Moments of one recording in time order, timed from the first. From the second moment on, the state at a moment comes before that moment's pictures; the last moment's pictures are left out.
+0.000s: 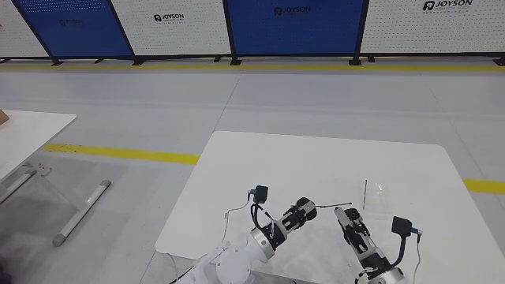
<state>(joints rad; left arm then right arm) 1.51 -1.21 -0.97 -1.75 0.00 -0.14 -0.07 -1.78 -1.23 1.27 -1.87 -0.39 -0.23 0.10</state>
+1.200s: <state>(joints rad) 1.52 -1.21 -1.03 -1.78 -0.30 -0.16 -0.17 -1.73 -1.23 1.22 -1.85 -0.75 -0.09 0.14</state>
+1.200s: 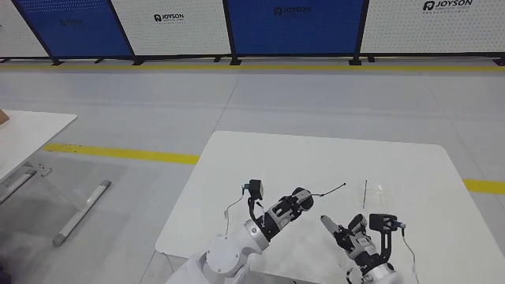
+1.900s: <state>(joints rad) 1.52 -1.21 -1.02 -1.80 -0.35 -0.12 -0.24 -1.70 -1.23 1.20 -1.79 -0.86 -0.19 0.02</state>
